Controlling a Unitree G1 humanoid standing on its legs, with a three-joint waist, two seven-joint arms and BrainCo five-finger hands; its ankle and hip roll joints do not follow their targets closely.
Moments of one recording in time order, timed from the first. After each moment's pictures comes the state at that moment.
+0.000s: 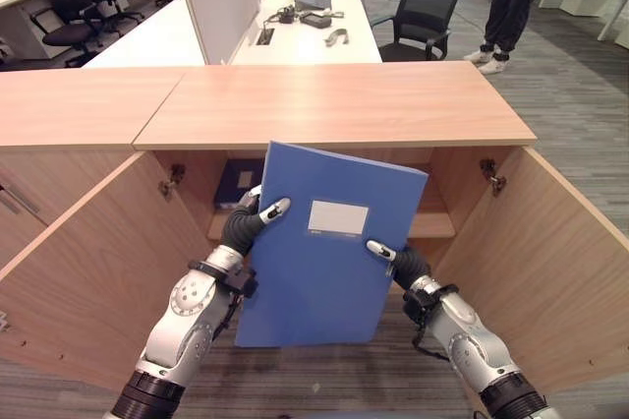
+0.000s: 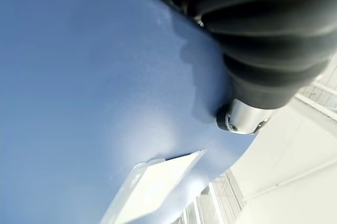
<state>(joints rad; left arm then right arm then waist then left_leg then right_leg) -0.03 0.44 -0.20 -0.15 -0.58 -0.07 -0.14 -0.05 -0.37 0.34 0.12 0.77 -0.01 0.25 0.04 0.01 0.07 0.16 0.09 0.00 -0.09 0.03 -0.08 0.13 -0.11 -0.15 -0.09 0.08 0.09</state>
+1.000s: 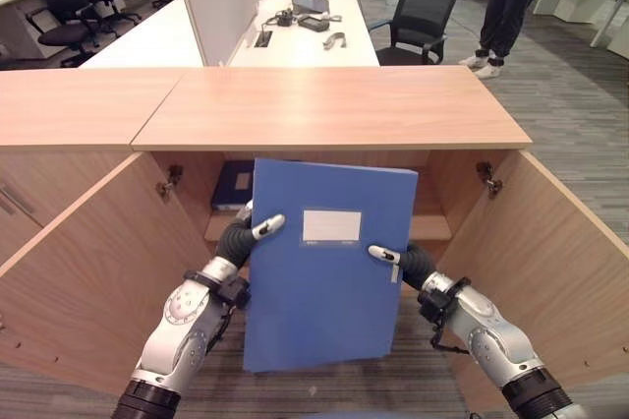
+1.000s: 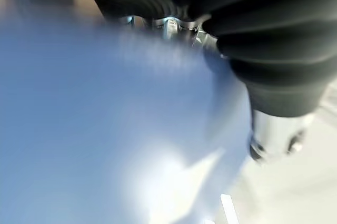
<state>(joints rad) 0.05 0.44 -0.18 0.02 -0.53 -0.07 -0.23 -0.04 -0.45 0.32 0.15 0.72 0.10 0.40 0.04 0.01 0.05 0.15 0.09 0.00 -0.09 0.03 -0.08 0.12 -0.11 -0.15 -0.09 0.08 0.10</state>
